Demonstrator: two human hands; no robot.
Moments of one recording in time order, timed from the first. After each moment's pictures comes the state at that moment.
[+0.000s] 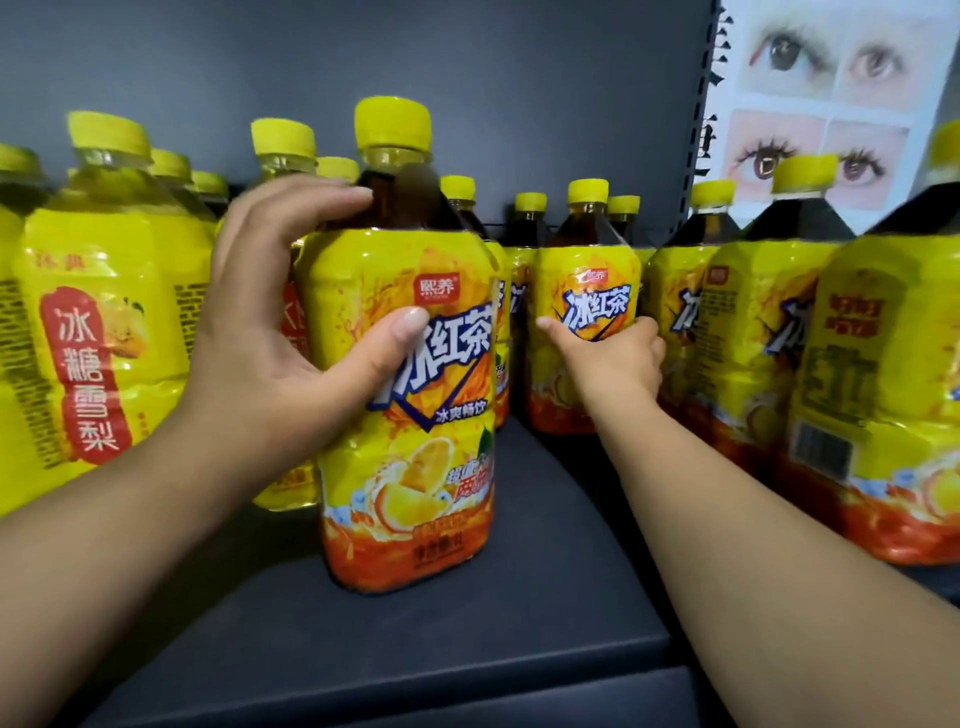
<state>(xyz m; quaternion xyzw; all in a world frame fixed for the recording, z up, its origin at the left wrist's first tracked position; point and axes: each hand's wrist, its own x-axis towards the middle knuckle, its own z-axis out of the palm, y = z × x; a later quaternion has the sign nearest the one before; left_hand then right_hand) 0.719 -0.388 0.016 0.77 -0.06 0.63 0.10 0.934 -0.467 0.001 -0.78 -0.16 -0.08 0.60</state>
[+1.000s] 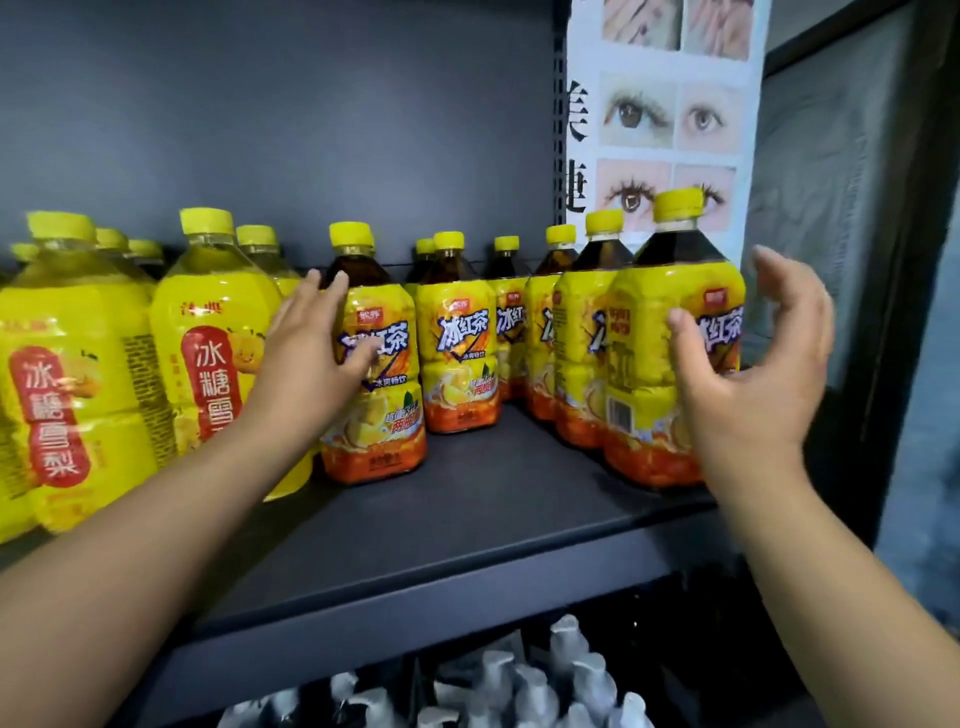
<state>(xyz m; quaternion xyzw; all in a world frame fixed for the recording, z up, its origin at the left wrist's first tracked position) 0.771 -0.415 0.024 0.84 0.20 0.50 0.07 0.891 -0.655 0.001 -0.57 -0.29 -0.47 0.61</state>
